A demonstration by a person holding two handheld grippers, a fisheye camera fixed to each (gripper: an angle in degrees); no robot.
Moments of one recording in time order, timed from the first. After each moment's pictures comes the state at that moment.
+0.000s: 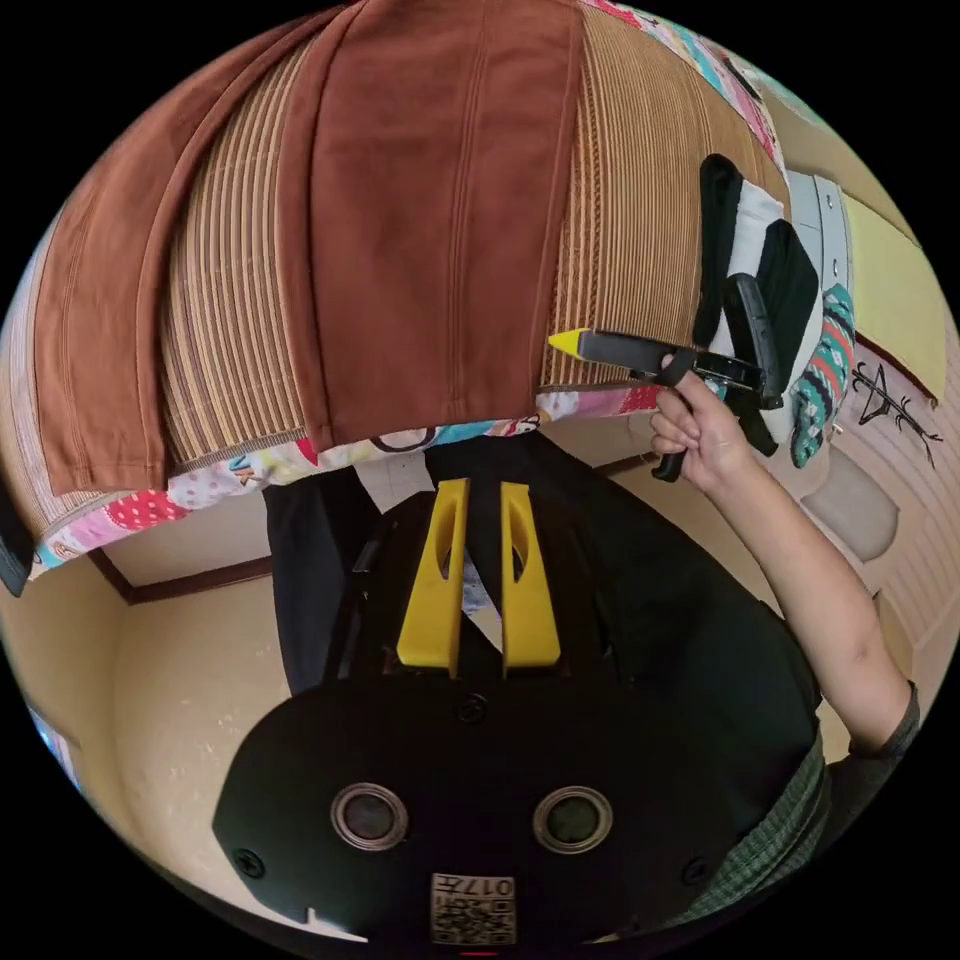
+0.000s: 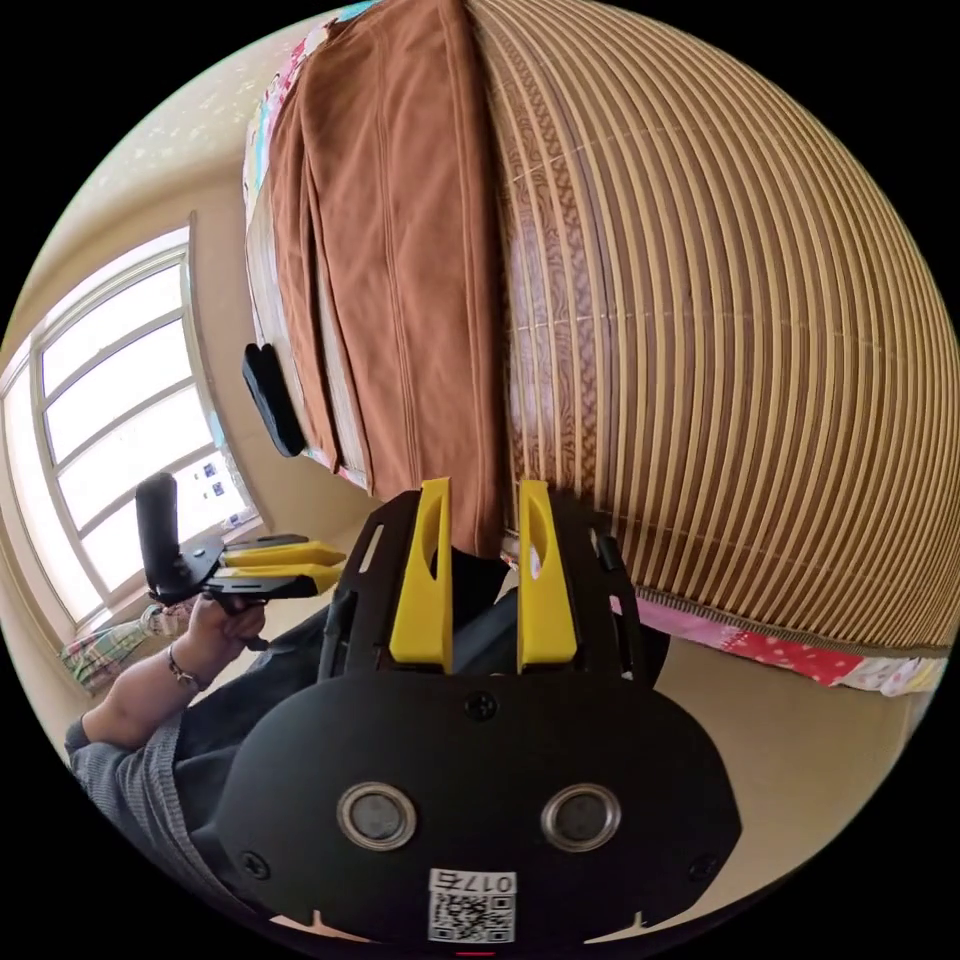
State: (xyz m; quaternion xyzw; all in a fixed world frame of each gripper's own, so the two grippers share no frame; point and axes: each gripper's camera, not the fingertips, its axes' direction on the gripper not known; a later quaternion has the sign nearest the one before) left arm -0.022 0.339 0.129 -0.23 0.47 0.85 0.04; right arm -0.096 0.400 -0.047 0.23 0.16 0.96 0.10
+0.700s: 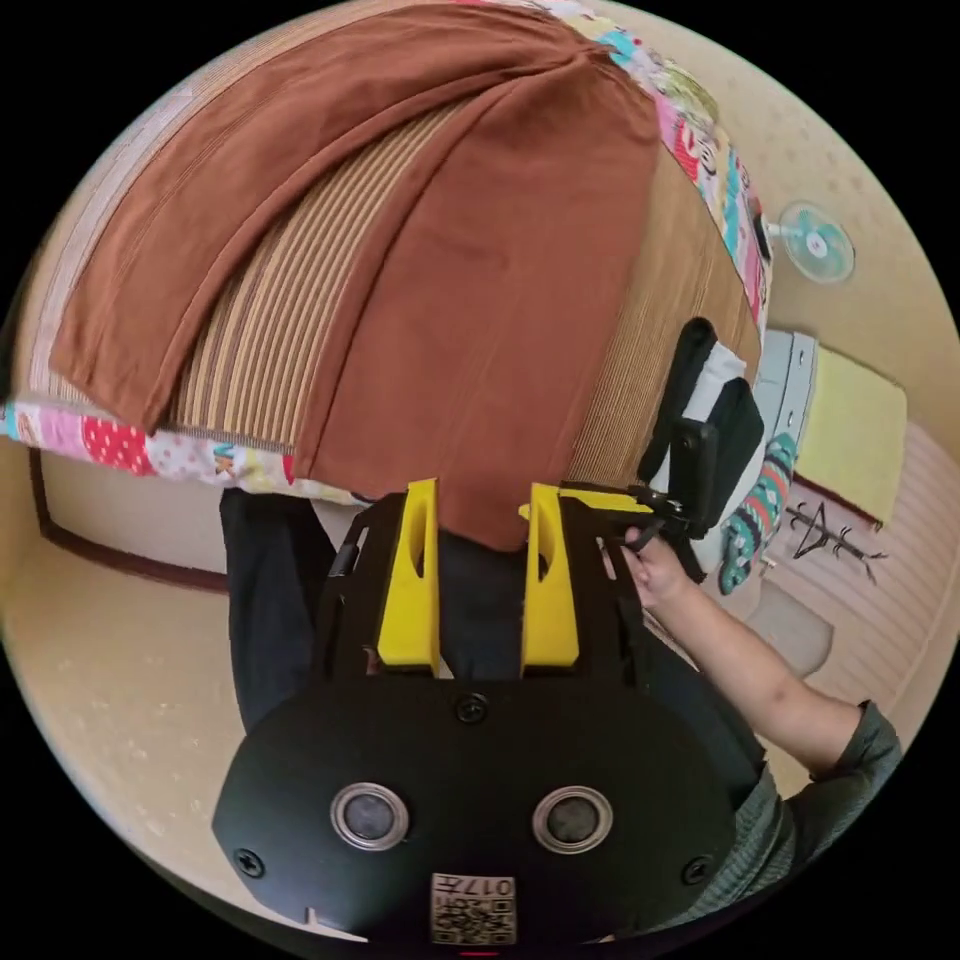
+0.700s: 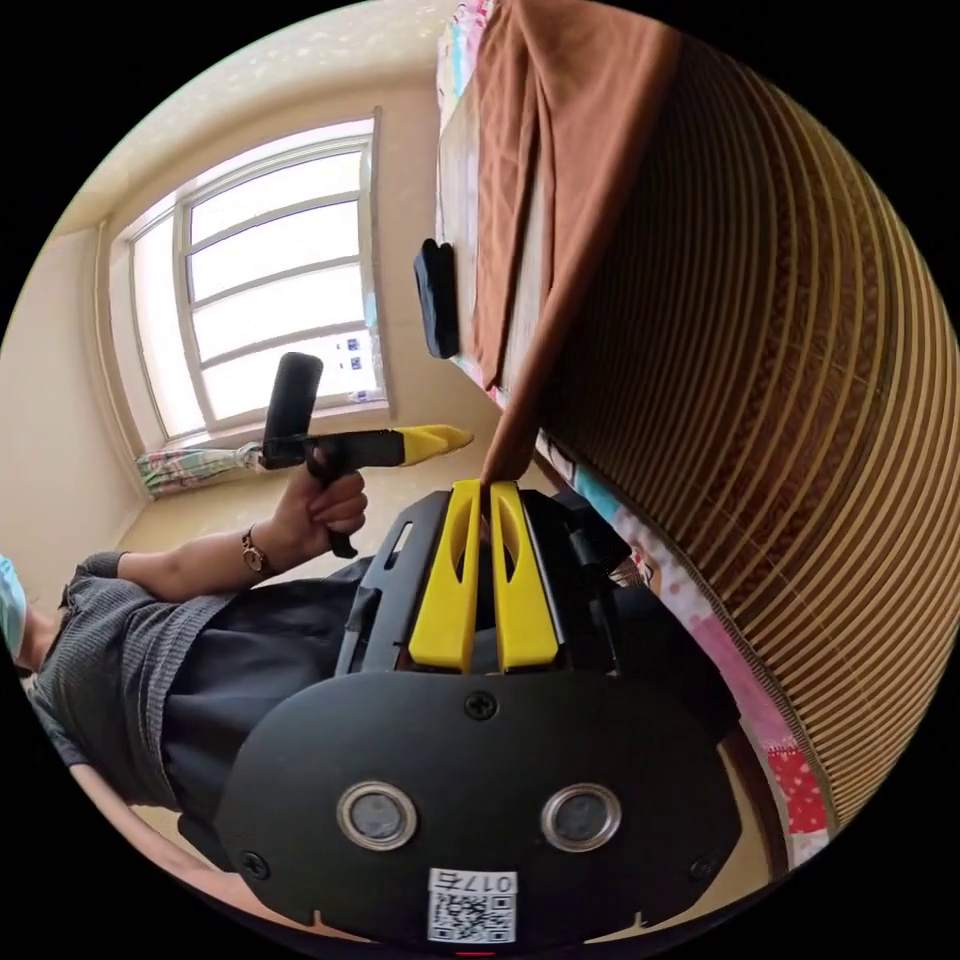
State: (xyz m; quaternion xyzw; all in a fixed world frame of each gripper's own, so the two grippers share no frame) left arm -0.018 0.320 0.131 -0.38 0.57 0.72 0.14; right arm -0.085 0.330 0.029 0.34 0.09 0.87 0.34
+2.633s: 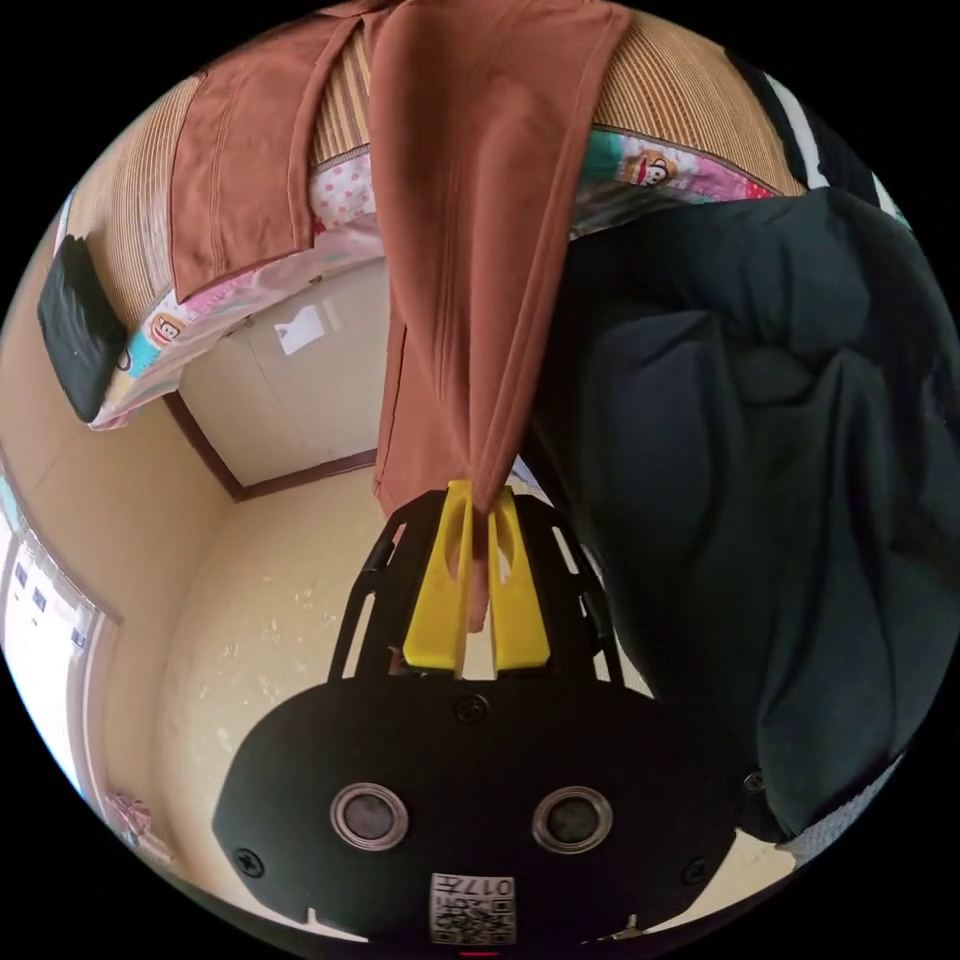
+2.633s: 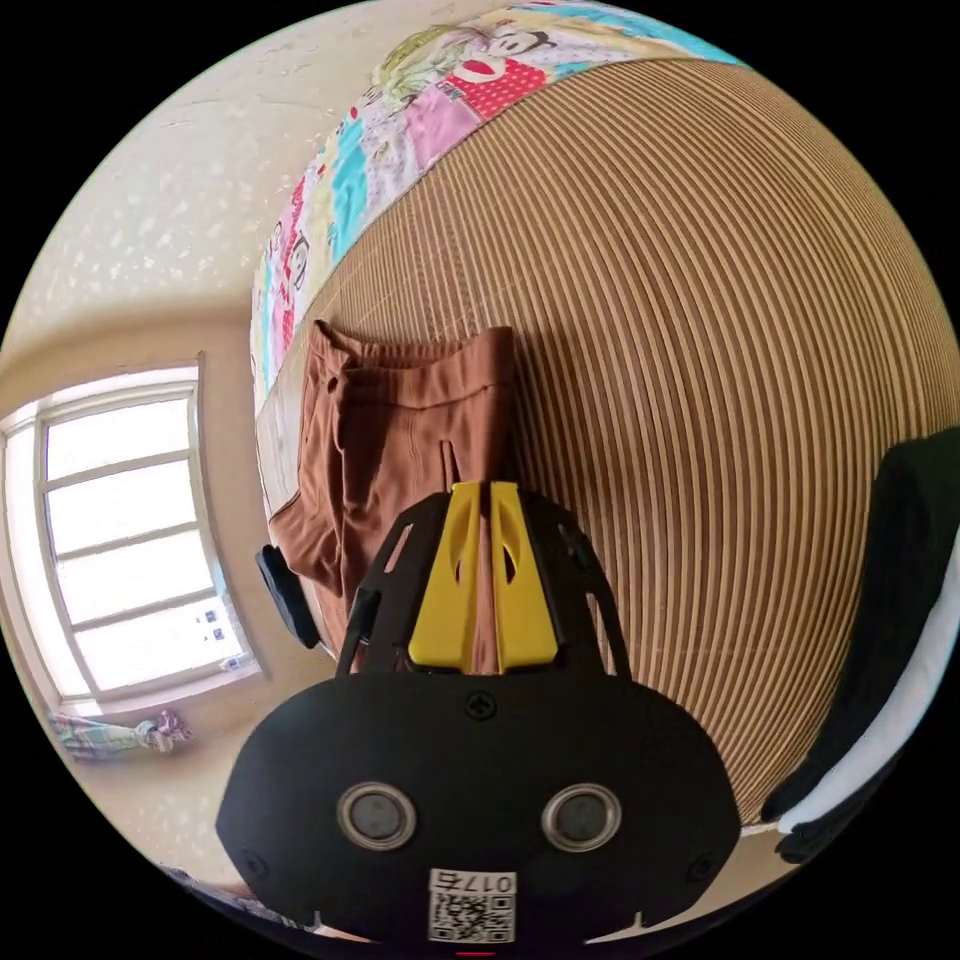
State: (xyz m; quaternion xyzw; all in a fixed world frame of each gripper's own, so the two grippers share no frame) left arm -0.150 0.339 0.486 0.05 0.64 0.77 -0.08; right arm -0.126 0.360 -0.237 0.19 0.79 0.55 0.17
